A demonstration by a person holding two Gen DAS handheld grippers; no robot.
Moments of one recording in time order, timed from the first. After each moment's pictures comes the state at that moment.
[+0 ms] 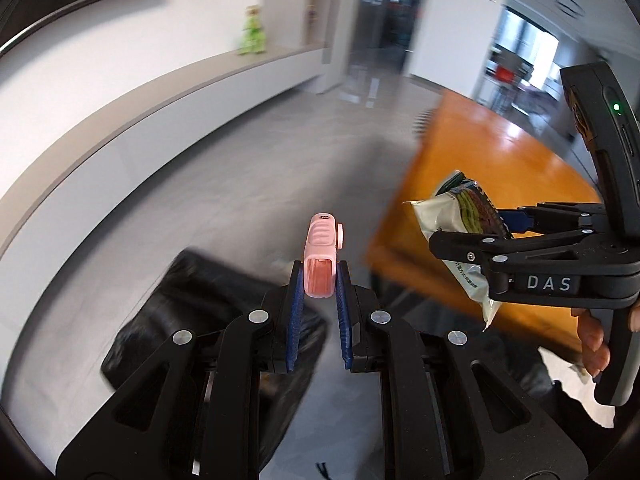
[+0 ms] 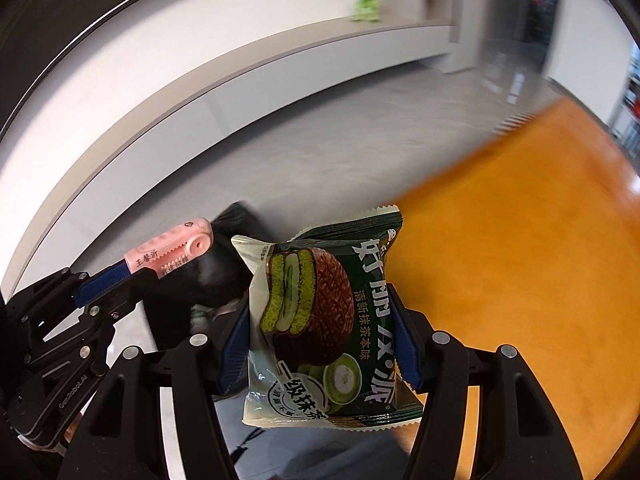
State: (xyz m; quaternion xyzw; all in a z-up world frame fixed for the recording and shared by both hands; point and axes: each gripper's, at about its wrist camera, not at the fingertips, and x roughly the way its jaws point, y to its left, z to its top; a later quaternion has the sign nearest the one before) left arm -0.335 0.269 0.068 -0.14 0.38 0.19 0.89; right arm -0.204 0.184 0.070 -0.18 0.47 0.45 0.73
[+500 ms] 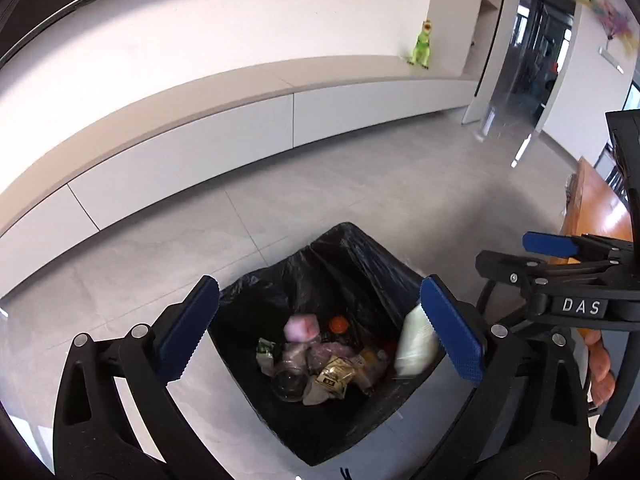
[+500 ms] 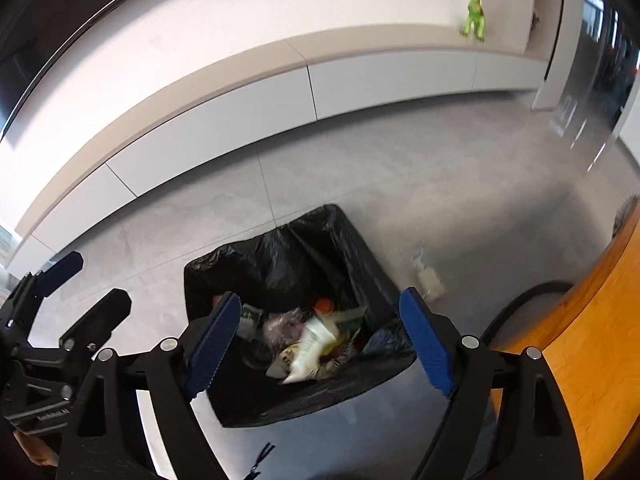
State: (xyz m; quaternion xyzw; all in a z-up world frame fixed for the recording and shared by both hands) left arm -0.438 0.354 0.051 -0.21 0.35 0.40 0.82; right arm -0.265 0.284 0.063 -0.24 0.43 0.52 0.70
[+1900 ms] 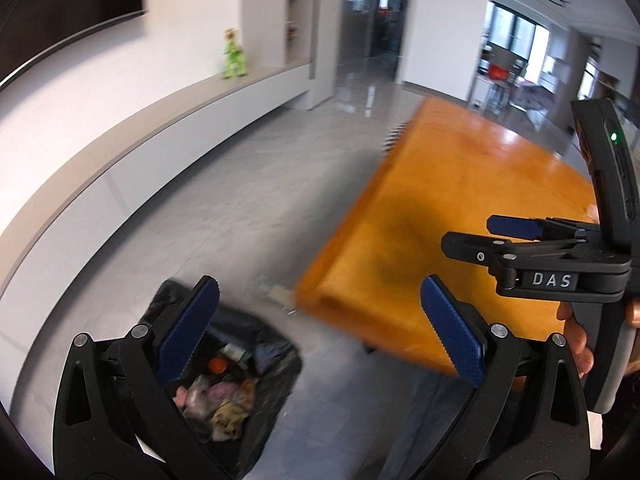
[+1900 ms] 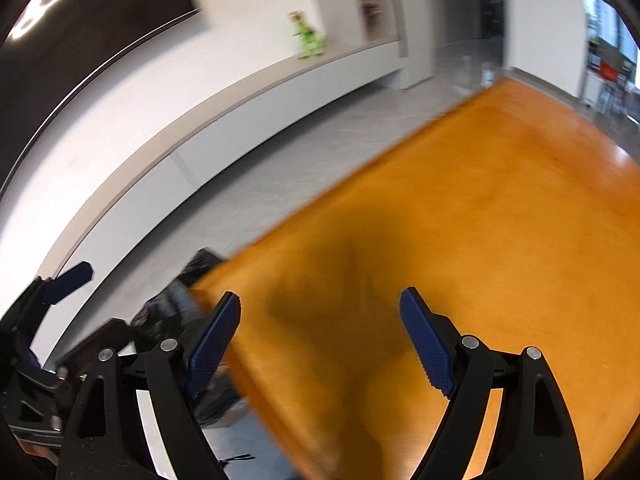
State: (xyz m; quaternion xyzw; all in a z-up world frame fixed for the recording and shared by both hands) left arm -0.261 0.191 0.100 -0.09 0.37 0.17 0.91; right arm -0.100 0.052 0.084 -0.07 0.45 0.36 0.81
